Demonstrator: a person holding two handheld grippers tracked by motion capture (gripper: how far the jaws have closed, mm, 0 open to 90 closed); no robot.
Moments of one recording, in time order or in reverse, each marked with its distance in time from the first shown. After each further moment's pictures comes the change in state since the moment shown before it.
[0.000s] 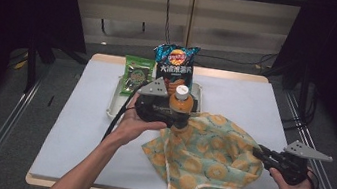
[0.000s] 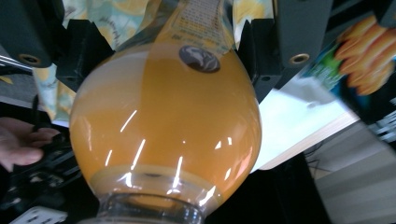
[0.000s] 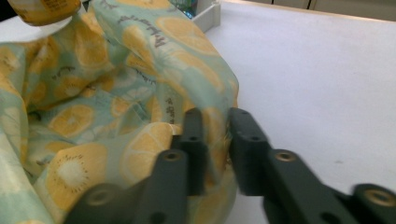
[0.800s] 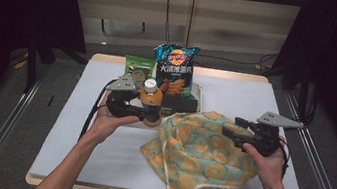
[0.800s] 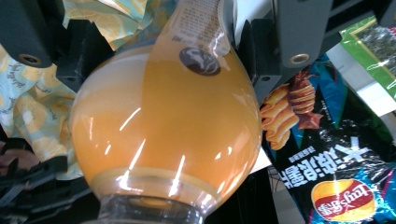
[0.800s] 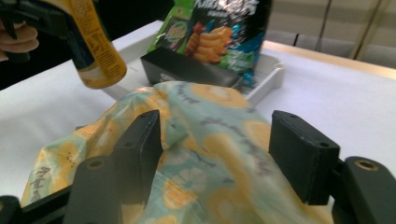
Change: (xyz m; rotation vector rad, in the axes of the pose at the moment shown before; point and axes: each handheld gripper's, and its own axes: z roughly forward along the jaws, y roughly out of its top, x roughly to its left) left arm 0.035 -0.035 -0.051 -0.001 0.117 -0.077; right arm 0.037 0.070 0.055 -0.051 0.166 -0.042
